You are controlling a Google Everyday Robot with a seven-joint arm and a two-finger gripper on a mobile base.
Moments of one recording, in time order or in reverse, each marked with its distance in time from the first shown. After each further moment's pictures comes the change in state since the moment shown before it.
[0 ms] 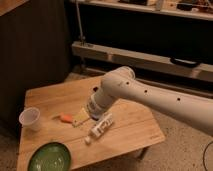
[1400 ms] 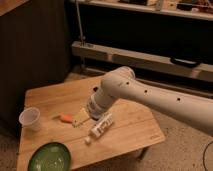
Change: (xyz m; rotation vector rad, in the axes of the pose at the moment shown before) arm 0.000 0.000 0.000 0.000 0.000 0.000
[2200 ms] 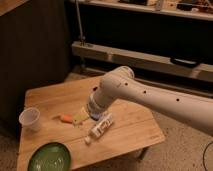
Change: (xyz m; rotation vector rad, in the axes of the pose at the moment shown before) arm 0.030 0.010 0.006 -0.051 0.042 -0.130
